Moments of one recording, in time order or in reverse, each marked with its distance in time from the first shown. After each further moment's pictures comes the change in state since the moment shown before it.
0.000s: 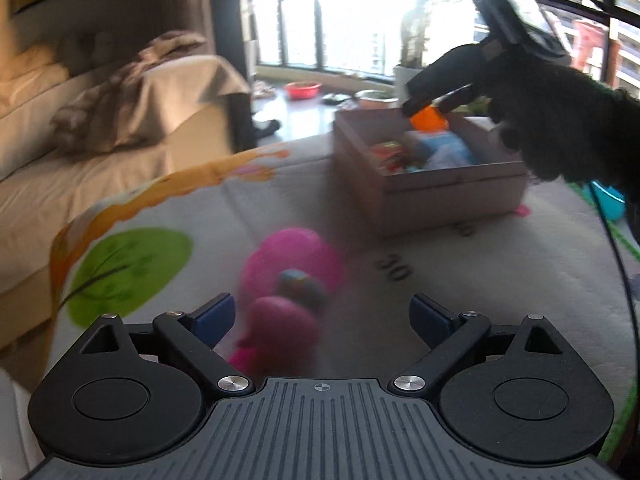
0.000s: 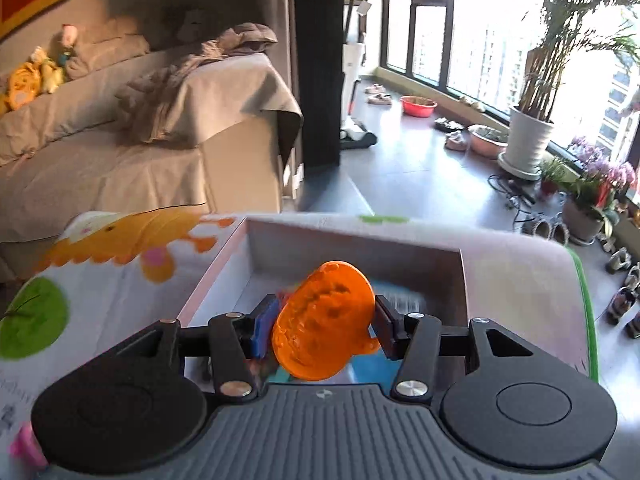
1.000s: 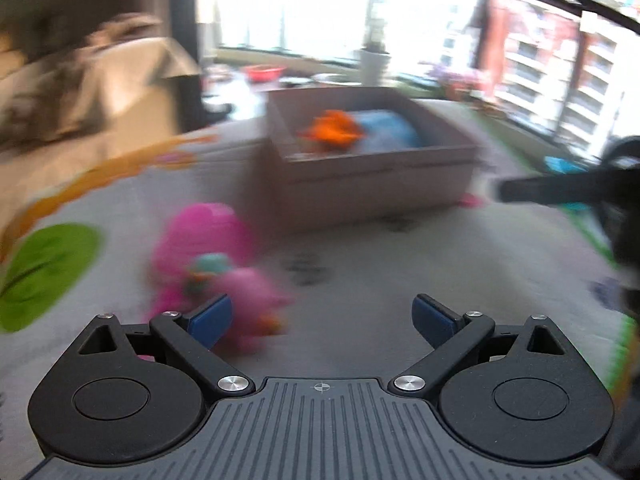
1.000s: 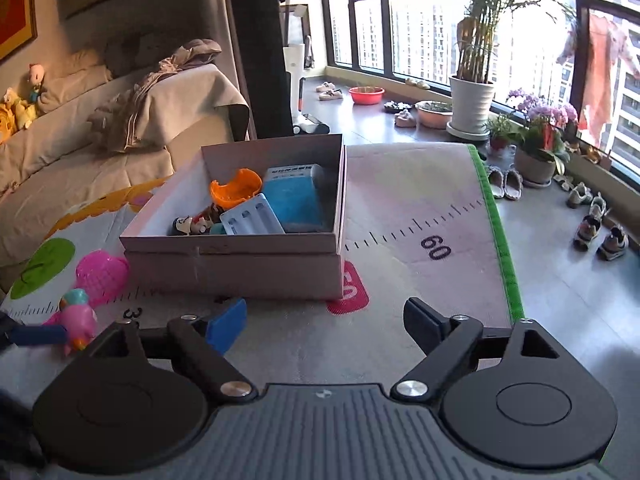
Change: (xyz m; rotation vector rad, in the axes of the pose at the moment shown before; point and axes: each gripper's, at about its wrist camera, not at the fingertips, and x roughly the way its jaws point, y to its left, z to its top) left arm 0.029 -0.045 0.004 0.000 0.048 -0.095; right arm -0.122 -0.055 -0.148 0.170 -0.025 -0.041
